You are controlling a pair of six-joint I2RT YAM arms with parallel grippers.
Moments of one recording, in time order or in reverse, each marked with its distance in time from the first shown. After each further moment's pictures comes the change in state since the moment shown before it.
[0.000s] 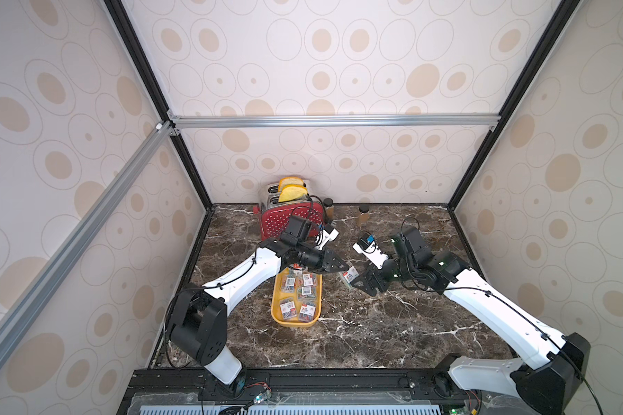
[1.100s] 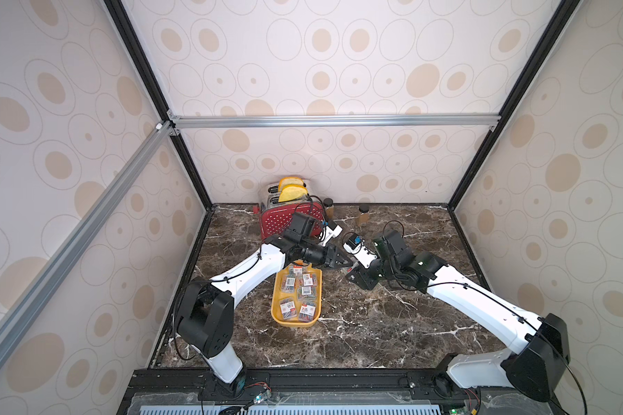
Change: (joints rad) left arm -0.002 0.052 0.048 0.038 0.021 -0.018; right arm 0.053 0.100 -0.017 0.101 0.183 0.047
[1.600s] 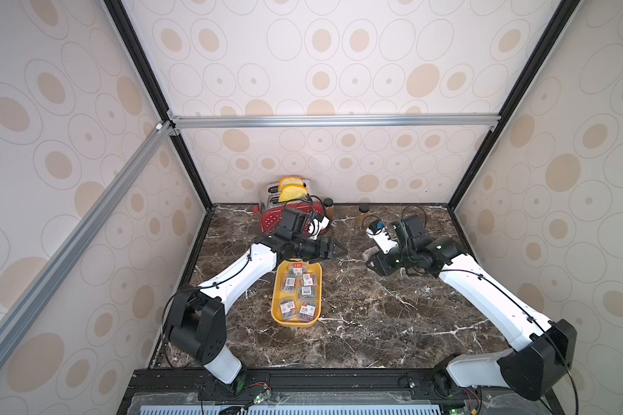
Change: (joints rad) left arm 0.085 -0.096 -0.013 -0.002 -0.202 -0.037; right arm -0.247 0.037 0.147 -0.229 -0.002 0.036
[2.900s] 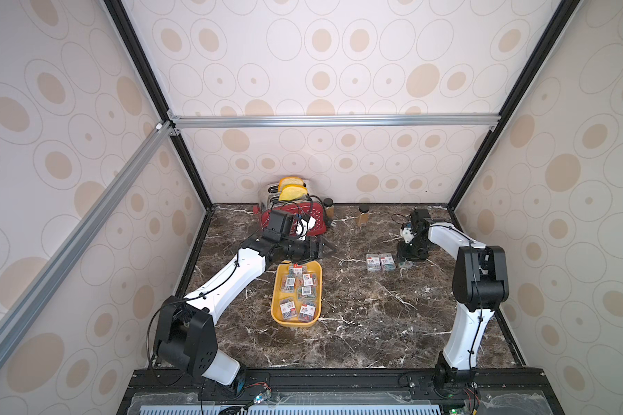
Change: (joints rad) left arm 0.029 -0.056 -0.054 -0.041 -0.036 -0.006; right arm -0.393 0.634 0.198 0.023 0.056 0.051
